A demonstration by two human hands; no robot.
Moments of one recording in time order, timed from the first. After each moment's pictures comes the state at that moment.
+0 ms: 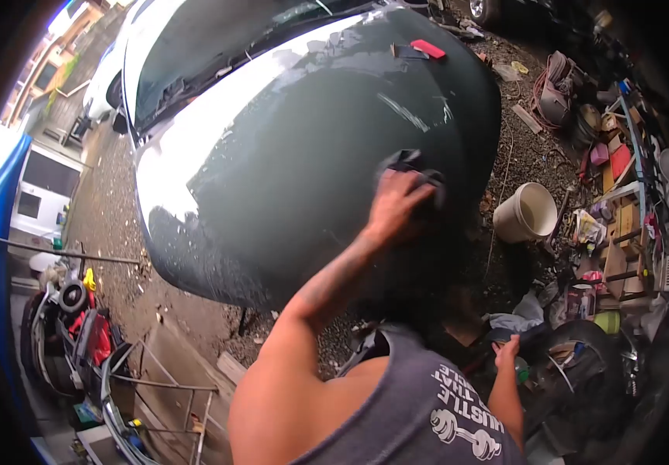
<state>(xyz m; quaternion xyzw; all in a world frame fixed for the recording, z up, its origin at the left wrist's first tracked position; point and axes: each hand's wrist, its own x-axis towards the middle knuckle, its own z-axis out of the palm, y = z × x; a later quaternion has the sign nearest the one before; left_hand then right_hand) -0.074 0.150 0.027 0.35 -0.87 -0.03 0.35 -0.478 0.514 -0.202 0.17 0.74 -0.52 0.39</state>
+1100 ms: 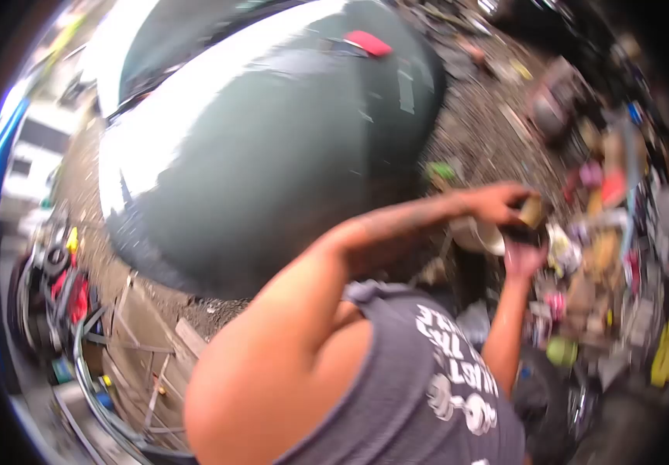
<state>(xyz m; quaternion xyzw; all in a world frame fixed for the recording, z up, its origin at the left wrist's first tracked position) -0.473 0.046 0.092 0.10 -0.78 -0.54 0.31 -0.643 0.162 0.026 -0.17 0.03 -0.69 0.71</state>
